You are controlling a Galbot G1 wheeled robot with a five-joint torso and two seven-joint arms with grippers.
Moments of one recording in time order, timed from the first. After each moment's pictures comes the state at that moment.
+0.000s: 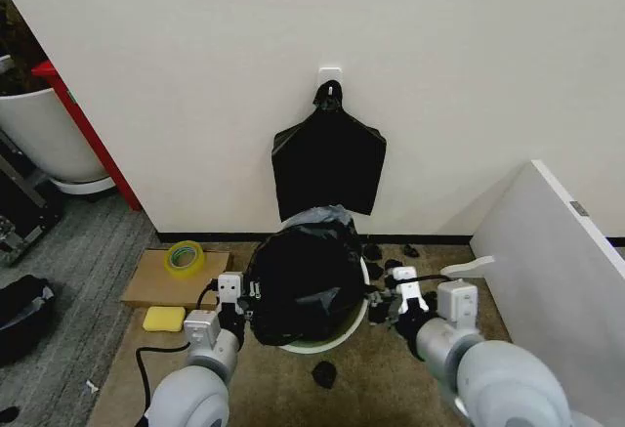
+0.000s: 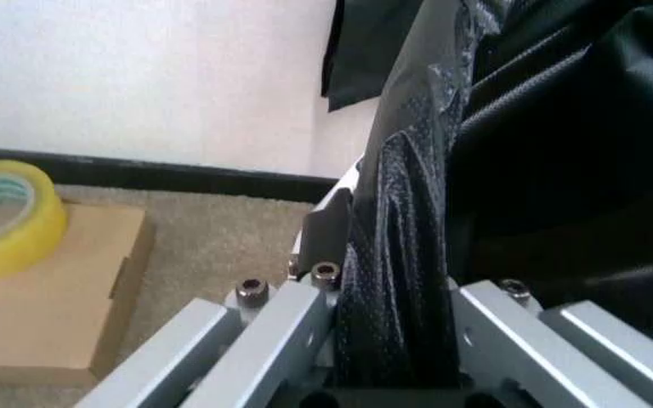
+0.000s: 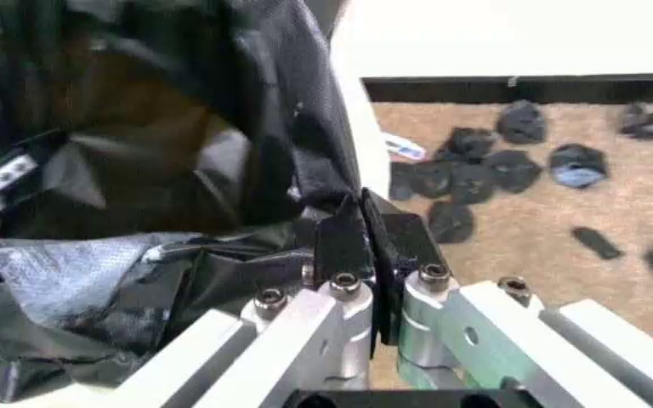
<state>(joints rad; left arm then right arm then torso) 1.46 -1.08 -0.20 -2.23 -0.60 0.25 -0.45 -1.27 0.86 0.19 2.50 1.24 -0.69 0.81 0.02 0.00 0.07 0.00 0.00</state>
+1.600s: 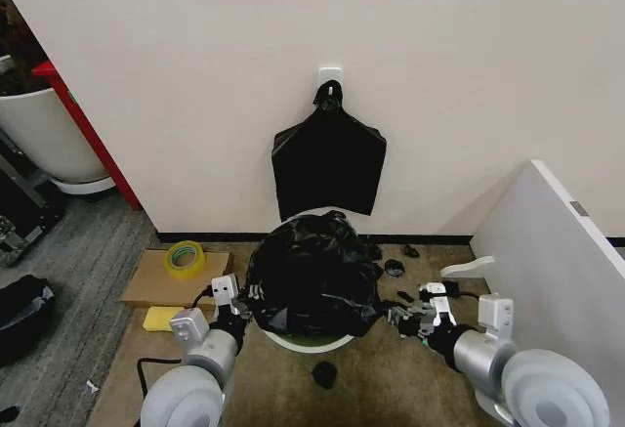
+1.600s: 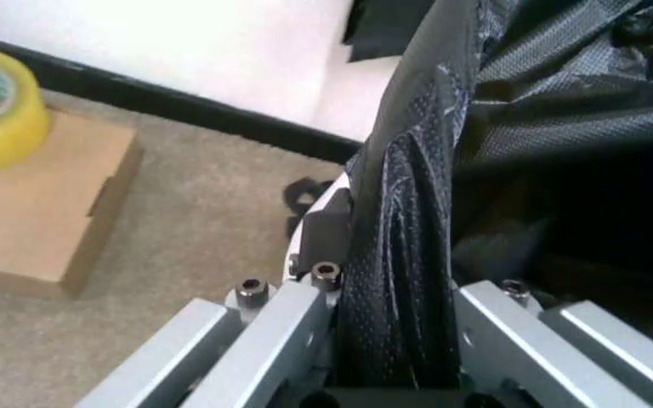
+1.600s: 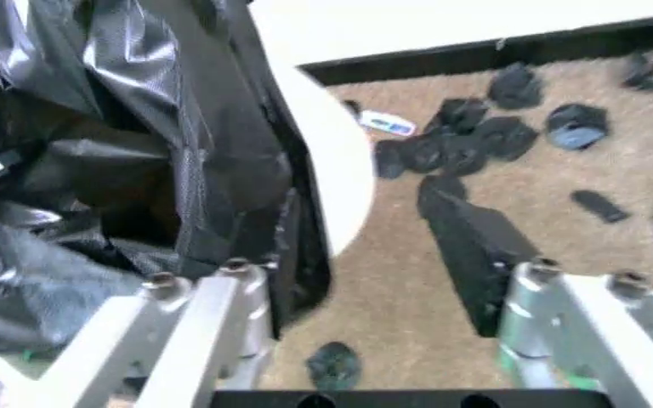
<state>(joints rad) 1.46 -1.08 -0.23 -2.25 -0.81 0.31 -0.52 -1.60 0.90 0.52 2.43 1.11 -0.63 0.36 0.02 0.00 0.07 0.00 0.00</state>
